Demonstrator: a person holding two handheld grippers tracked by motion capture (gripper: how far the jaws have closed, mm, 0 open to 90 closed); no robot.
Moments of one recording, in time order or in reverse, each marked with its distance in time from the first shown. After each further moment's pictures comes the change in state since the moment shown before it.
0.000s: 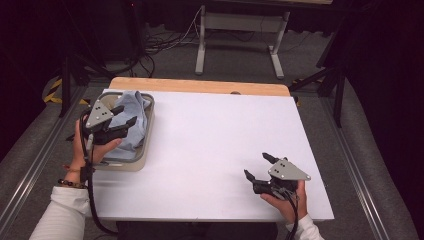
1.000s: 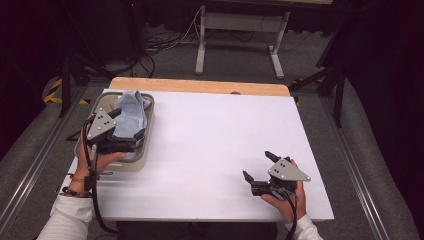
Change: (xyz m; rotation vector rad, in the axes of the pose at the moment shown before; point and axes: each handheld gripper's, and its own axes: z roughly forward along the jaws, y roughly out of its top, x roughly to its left) left arm -0.026 -0.004 -0.008 -0.088 -0.031 -0.023; right arm 0.002 0.000 0.001 -0.027 -0.016 0.012
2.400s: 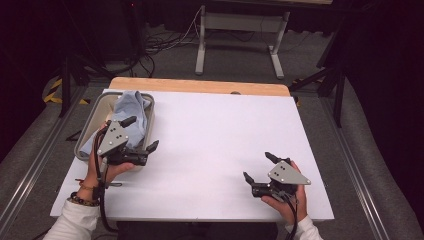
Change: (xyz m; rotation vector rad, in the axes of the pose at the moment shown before) left arm -0.042 0.004 -0.001 -0.051 -0.097 0.081; right arm 0.004 0.000 -0.004 -0.014 -0.011 -0.035
